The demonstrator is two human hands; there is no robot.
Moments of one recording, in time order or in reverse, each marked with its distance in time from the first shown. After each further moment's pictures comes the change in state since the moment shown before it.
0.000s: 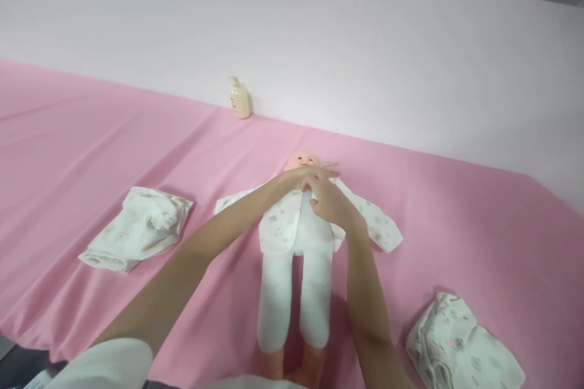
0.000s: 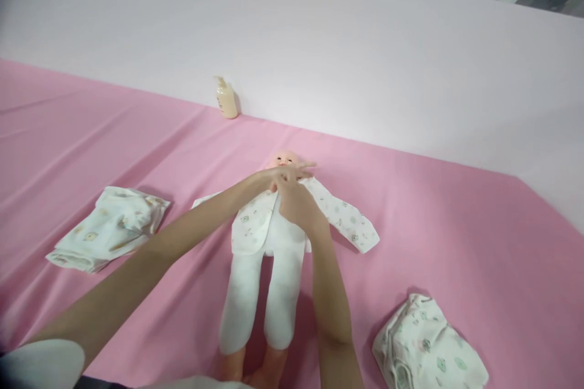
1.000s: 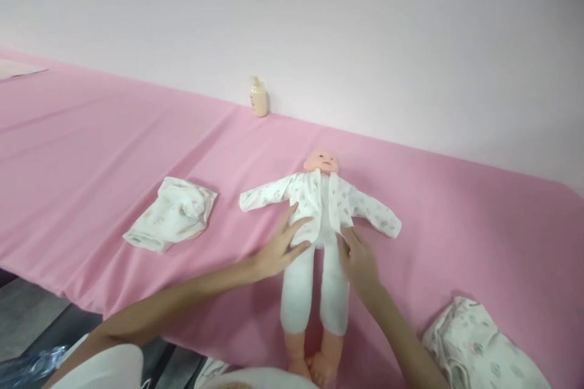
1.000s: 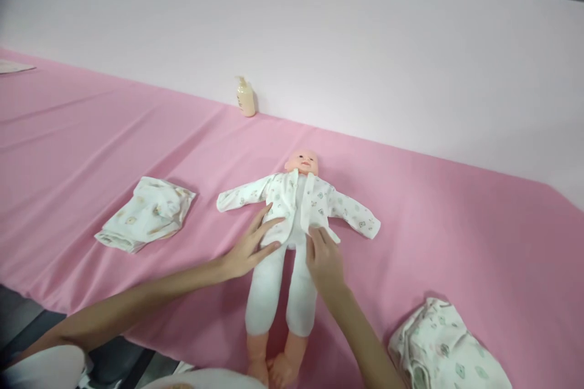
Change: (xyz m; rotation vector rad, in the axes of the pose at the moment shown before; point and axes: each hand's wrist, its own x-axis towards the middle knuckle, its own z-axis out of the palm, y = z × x) left_hand -0.195 -0.083 0.046 0.708 0.319 0.117; right_hand -0.100 0.003 0.083 0.014 0.343 0.201
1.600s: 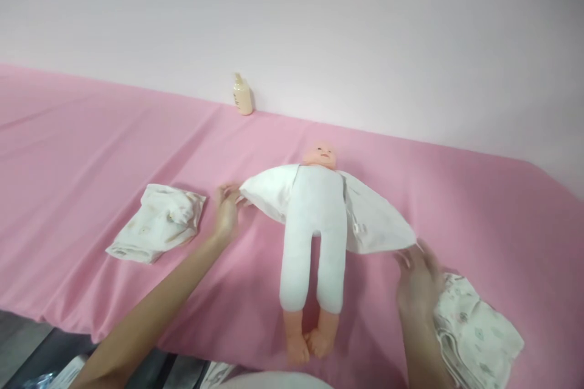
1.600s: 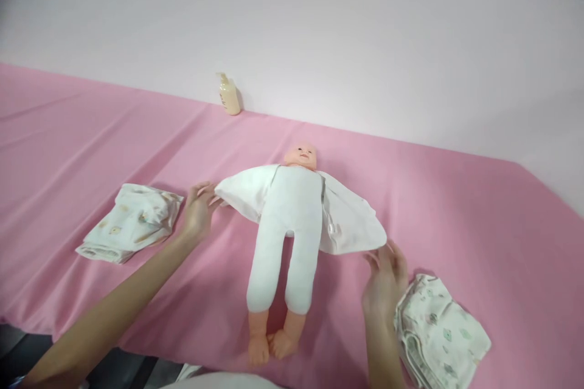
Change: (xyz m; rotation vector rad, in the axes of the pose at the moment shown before) left_hand 0.041 -0.052 -0.056 -0.842 0.813 -0.453; right_hand -0.054 0.039 -0.041 0.890 0.829 0.827
